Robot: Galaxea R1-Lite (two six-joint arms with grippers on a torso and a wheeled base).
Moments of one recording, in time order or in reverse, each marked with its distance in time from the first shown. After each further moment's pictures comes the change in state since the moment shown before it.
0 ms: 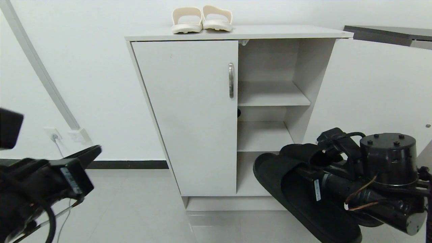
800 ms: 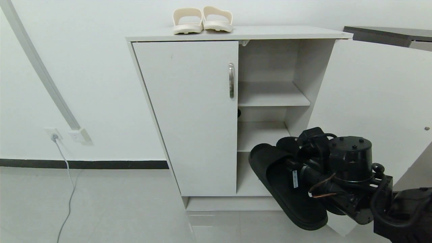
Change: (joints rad) left arm 0.527 -0.844 0.402 0.409 -0.271 0.151; right arm 0.010 0.198 -0.040 -0.226 -0.141 -0.007
